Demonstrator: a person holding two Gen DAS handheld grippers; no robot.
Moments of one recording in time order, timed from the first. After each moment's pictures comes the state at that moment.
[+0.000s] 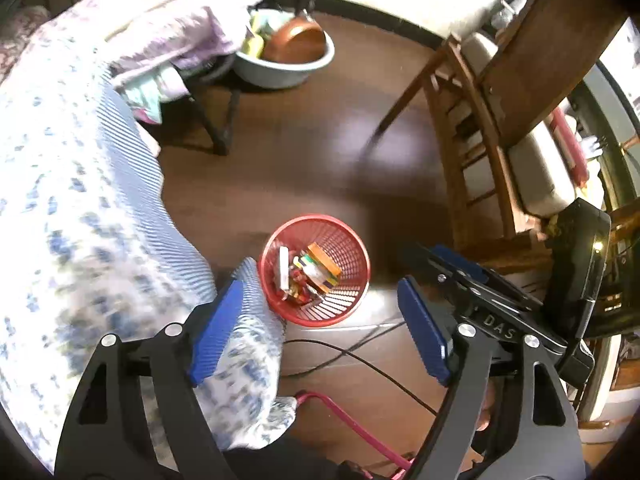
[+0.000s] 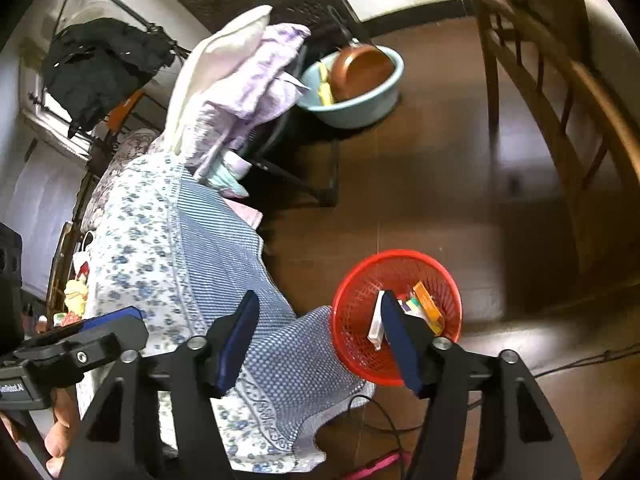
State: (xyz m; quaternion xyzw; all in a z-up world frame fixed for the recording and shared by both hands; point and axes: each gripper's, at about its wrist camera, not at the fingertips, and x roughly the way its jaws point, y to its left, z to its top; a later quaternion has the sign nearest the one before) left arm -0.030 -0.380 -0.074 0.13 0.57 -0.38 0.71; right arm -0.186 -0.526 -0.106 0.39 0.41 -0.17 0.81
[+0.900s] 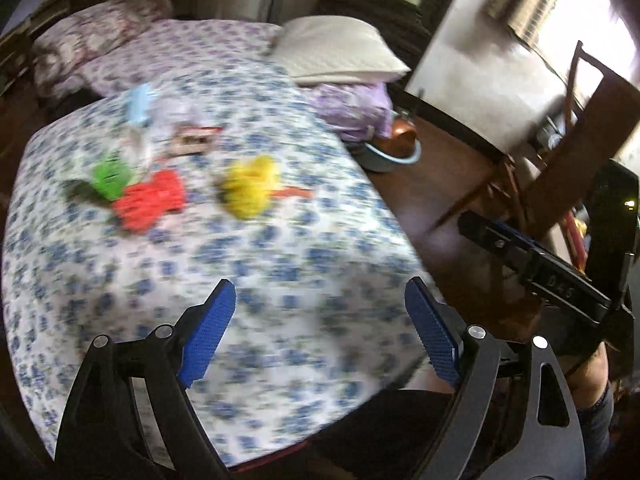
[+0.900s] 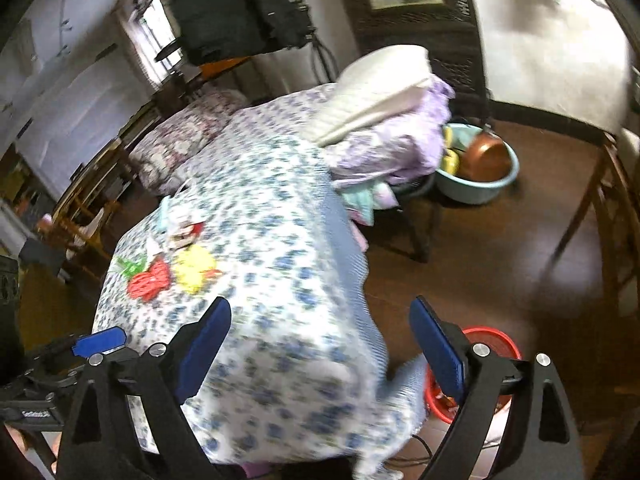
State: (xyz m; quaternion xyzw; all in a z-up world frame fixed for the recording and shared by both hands) left arm 0.015 -0.122 0.013 0.01 0.50 -0.28 0.82; right arm -0.055 -0.344 0.035 0.21 0.40 -0.07 0.89
